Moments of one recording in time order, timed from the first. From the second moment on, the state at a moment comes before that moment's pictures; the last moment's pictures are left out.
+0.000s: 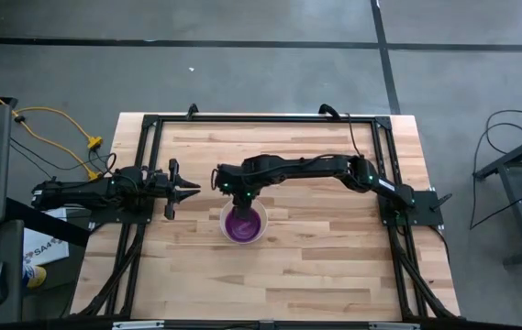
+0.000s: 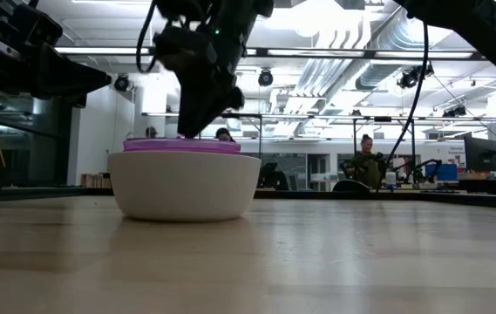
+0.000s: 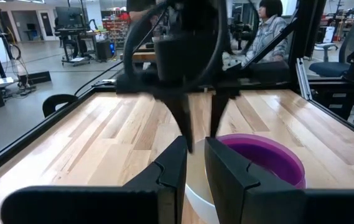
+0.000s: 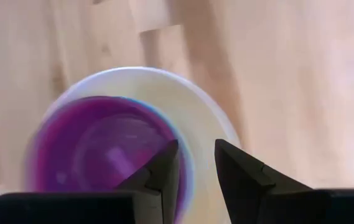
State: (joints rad) left arm 0.04 0.01 0.03 0.00 -0.01 0.02; right arm -0.01 2.36 2.24 -1.04 -0.06 0.21
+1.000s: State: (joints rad) left arm 0.04 0.01 0.03 0.00 -0.01 0.02; right arm 0.01 2.15 2.22 -0.93 0.05 0.08
